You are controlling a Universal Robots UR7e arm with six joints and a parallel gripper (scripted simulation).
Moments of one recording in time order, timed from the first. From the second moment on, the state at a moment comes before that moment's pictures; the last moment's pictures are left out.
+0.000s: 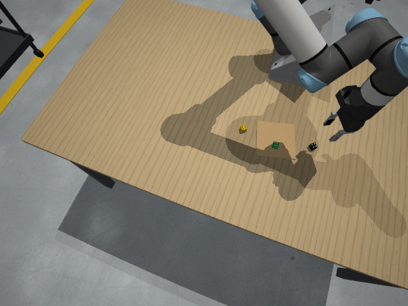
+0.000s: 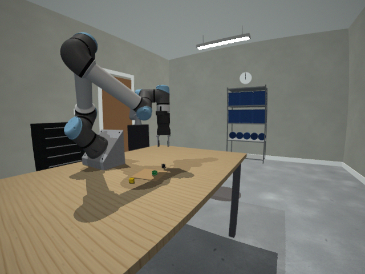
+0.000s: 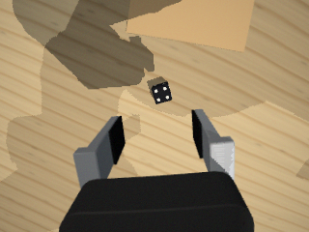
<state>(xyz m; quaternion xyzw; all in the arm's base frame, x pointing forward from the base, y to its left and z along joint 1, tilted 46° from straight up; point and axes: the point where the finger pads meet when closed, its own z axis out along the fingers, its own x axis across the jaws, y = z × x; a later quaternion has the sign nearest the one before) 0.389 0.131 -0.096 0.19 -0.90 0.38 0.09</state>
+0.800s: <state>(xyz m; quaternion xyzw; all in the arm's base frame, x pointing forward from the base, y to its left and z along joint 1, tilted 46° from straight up) 0.397 0.131 -0.100 0.32 -0.86 0.36 0.14</state>
